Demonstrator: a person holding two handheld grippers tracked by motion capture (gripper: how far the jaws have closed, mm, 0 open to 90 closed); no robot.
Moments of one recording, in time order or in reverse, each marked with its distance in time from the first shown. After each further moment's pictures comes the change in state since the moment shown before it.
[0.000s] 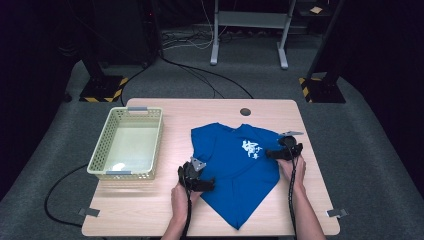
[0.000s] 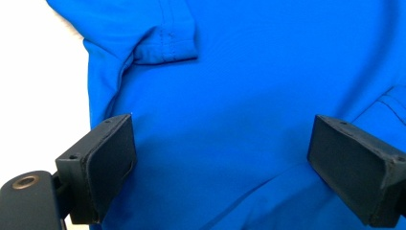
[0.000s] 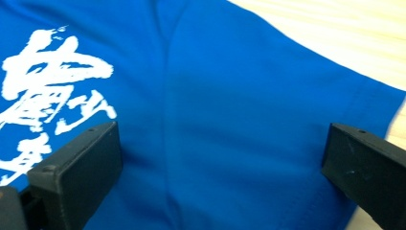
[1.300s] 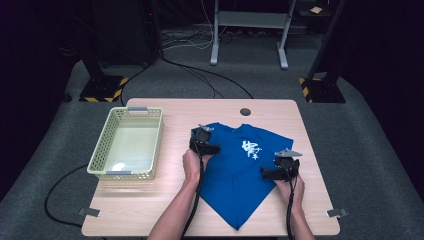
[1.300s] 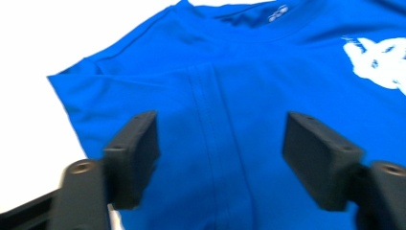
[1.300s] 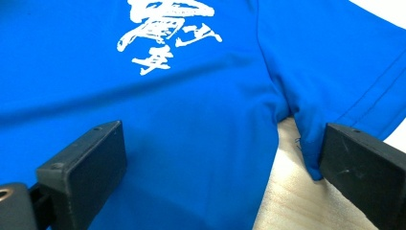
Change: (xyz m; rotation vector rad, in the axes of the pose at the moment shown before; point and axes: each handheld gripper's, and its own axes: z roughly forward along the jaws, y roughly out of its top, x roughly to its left) left arm 0.031 0.102 0.060 0.068 0.058 -0.093; right arm 0.044 -0.051 -0.043 -0.059 0.046 -0.068
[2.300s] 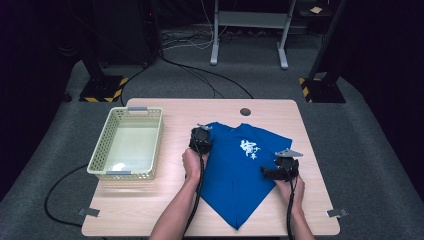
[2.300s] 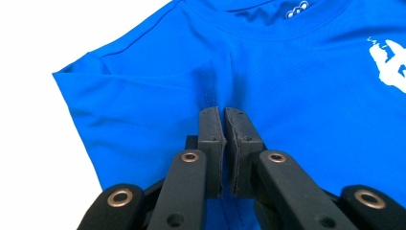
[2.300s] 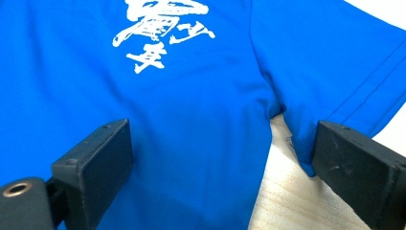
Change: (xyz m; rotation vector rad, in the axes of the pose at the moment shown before) left arm 0.009 -0.001 0.006 -0.005 0.008 -0.034; right arm -0.001 0.000 -0.001 -0.009 0.010 0.009
